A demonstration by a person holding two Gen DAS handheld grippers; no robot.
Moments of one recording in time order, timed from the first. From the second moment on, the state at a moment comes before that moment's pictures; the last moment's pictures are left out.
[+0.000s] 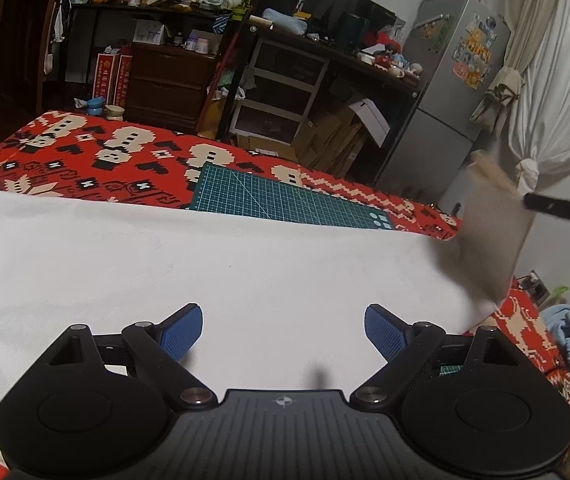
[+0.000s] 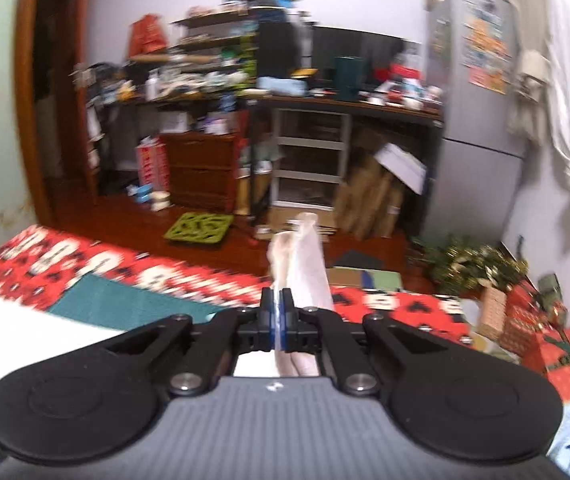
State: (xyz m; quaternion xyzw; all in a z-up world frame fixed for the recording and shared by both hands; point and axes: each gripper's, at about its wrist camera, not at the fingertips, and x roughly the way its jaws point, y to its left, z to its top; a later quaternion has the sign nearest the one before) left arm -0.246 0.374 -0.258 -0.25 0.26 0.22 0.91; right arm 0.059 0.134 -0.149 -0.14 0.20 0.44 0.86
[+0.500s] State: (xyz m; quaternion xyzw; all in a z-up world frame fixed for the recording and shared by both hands) left arm -0.231 0.385 -0.267 -0.32 0.26 0.12 0.90; right arm -0.054 0.190 -0.268 -0.22 0.25 0.49 0.81
